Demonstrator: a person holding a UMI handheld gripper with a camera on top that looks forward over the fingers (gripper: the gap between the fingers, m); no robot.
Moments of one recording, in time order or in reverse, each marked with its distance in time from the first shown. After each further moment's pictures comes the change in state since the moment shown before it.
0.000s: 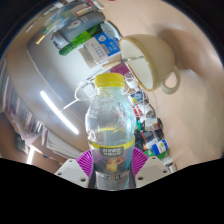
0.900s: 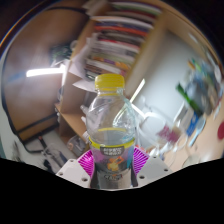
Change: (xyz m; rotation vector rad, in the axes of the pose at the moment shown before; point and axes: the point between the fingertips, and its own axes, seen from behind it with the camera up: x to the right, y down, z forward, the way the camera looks) arm -0.163 0.040 -0.049 0.056 -0.083 -1.185
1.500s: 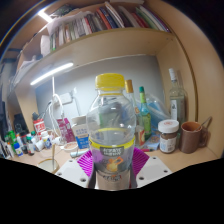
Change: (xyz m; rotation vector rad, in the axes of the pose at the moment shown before) arm 0.369 -0.102 -0.112 -0.089 0.634 -0.714
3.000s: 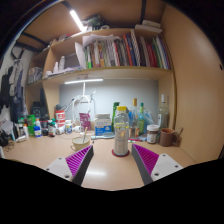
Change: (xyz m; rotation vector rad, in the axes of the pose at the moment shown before) arm -0.056 0.002 -0.254 0.028 -0.010 -0.175
